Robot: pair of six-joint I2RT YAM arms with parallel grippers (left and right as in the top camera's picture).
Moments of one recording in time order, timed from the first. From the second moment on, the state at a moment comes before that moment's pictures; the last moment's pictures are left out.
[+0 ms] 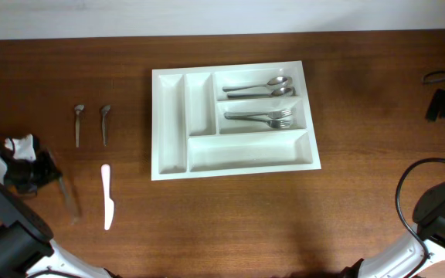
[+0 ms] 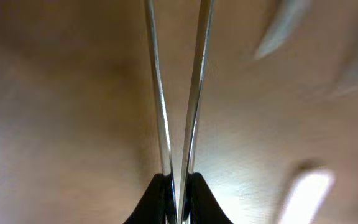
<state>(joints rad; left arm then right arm) 0.71 1.97 1.32 -0.82 0.36 0.24 -0.57 1.97 2.01 -1.38 0.11 -0.09</state>
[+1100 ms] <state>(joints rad) -0.14 1.97 1.78 -0.92 0.80 0.45 -0.57 1.97 2.01 -1.38 0.11 -0.09</state>
